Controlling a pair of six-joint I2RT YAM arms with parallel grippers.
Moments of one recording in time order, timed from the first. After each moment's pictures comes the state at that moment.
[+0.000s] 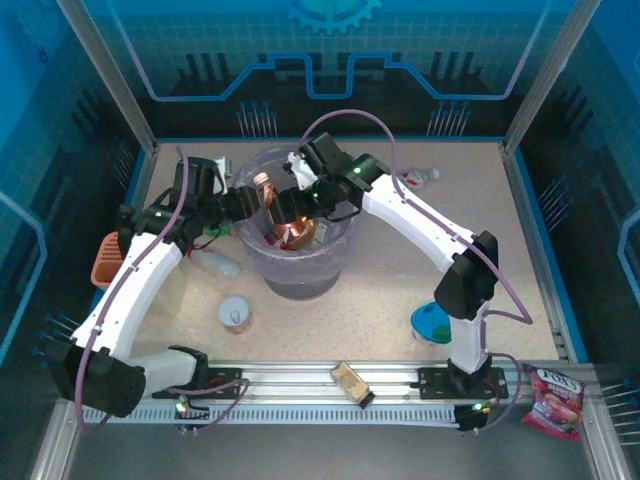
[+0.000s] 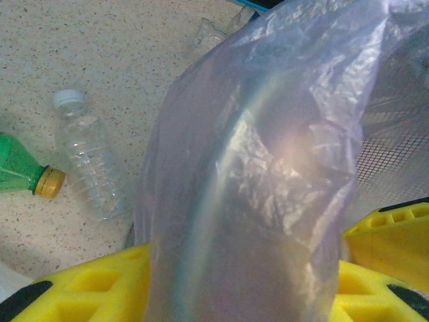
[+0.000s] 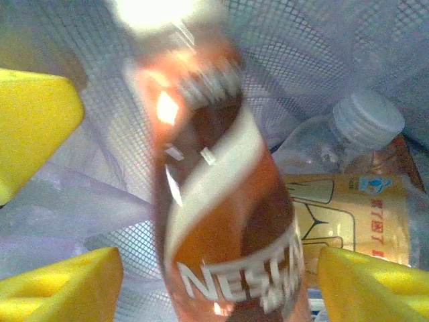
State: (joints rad) left arm -0.21 1.21 1.22 -0.72 0.15 -0.51; right arm 0.75 1.94 1.99 -0.96 -0.37 0.39
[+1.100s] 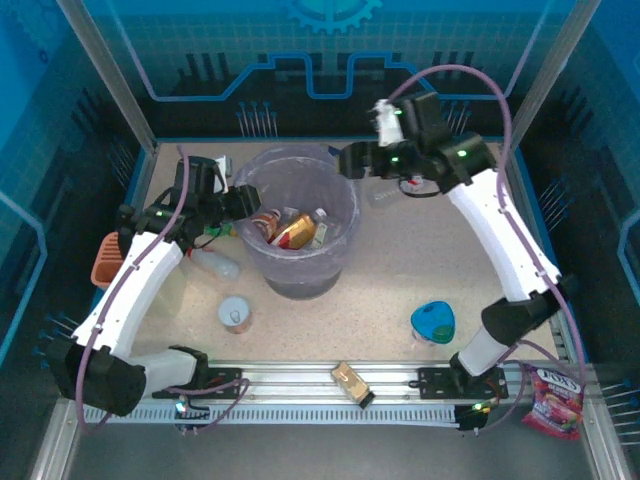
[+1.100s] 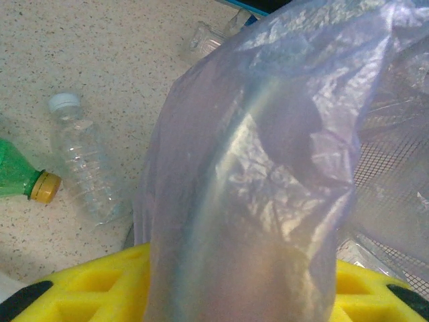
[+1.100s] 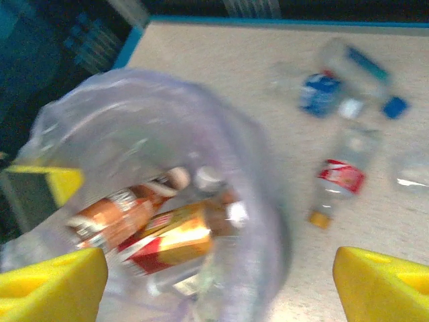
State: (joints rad) left arm -0.21 1.22 1.22 -0.71 0.16 -0.51; right arm 0.46 1.61 1.98 -1.08 -0.21 0.35
